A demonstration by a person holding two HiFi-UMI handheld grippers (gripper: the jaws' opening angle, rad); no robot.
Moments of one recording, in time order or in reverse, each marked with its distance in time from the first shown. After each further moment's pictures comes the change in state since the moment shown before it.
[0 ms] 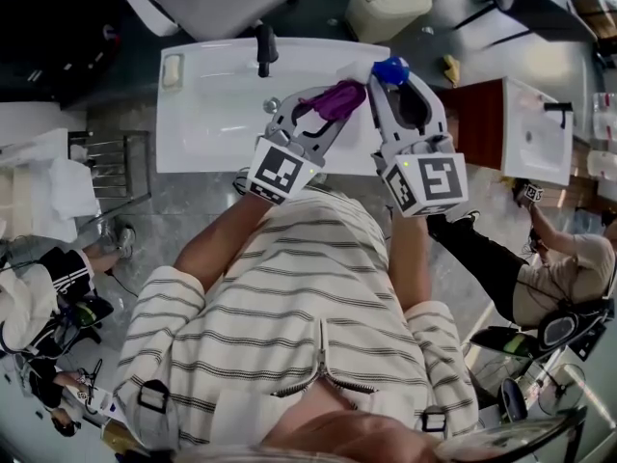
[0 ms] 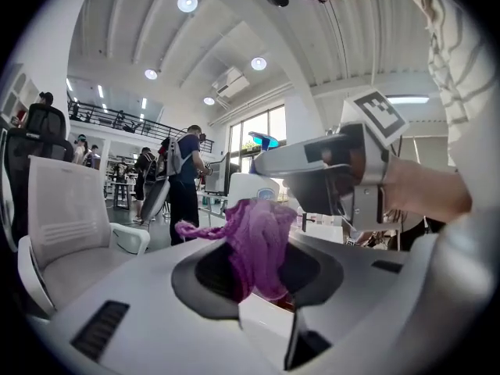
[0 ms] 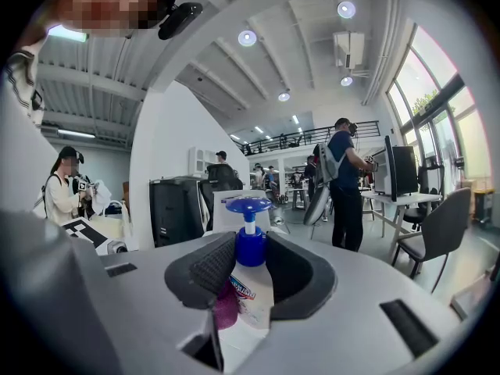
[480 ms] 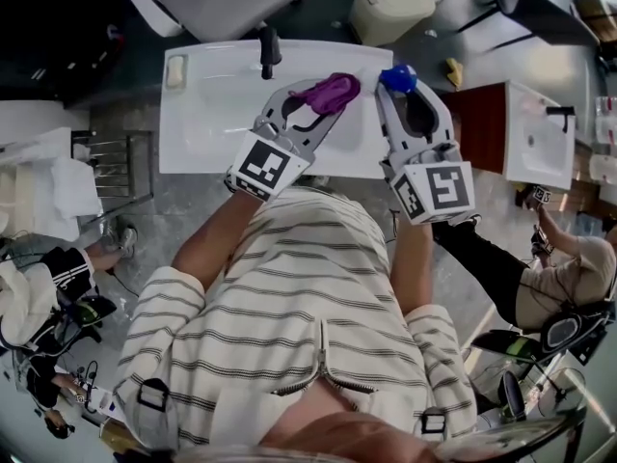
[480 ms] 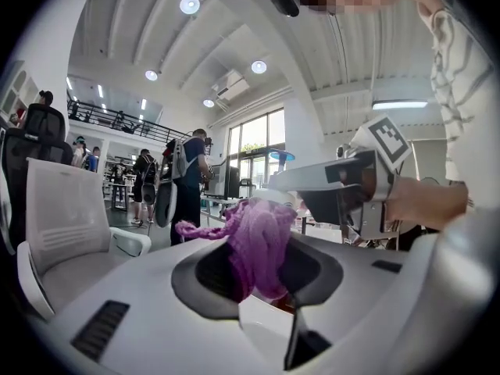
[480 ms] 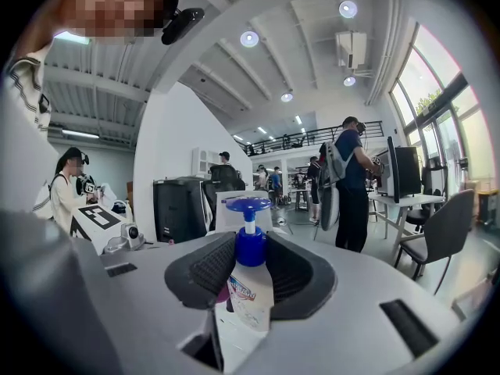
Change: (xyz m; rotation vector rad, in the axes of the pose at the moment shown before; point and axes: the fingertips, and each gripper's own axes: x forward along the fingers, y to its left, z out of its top) left arm -0.012 0.017 0.022 -0.010 -0.022 -0.020; right arm -0.012 0.000 0.003 -0.010 -0.008 0.023
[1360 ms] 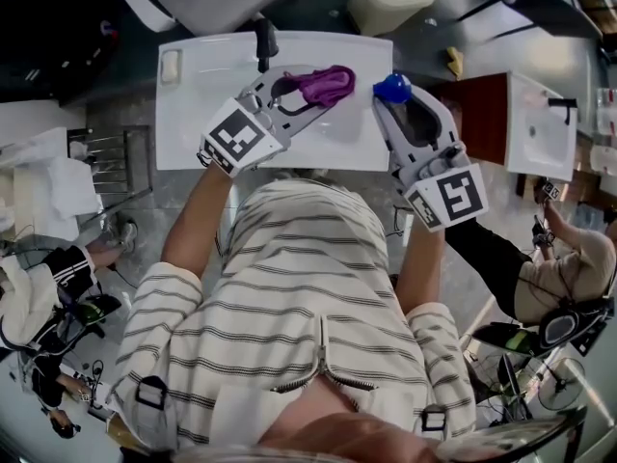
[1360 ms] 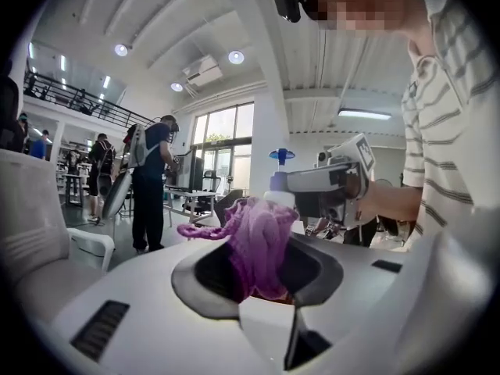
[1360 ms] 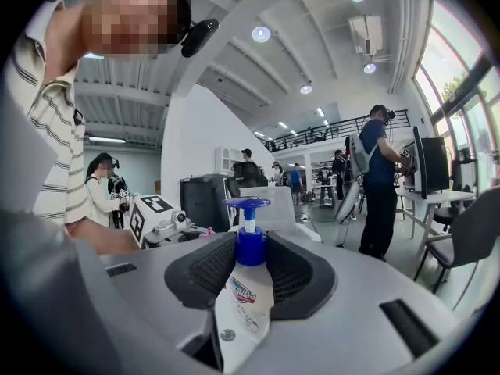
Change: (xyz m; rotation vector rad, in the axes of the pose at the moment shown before) left arm -0.001 0.001 -0.005 0.044 0.056 -0.302; right arm -0.017 0.021 -0.012 -0.027 0.030 0.198
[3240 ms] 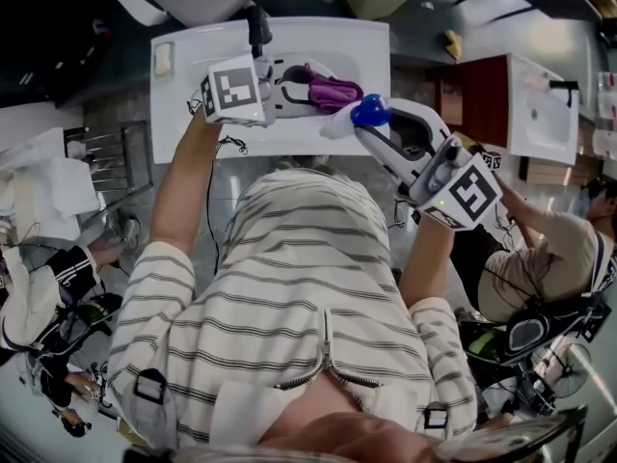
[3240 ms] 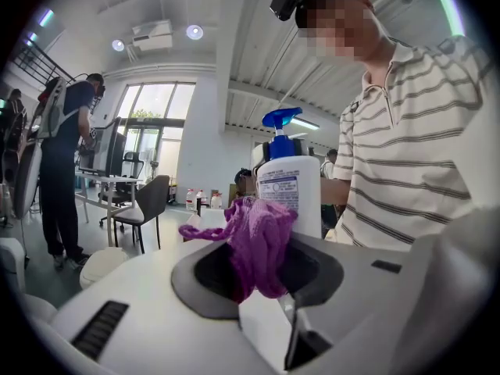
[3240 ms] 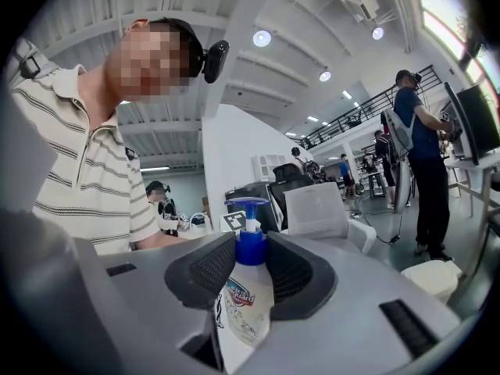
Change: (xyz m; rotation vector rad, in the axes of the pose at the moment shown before) left arm 0.017 -0.048 -0.025 0.053 0.071 -0.611; right arm -0.026 0.054 0.002 0.101 -0.046 0.368
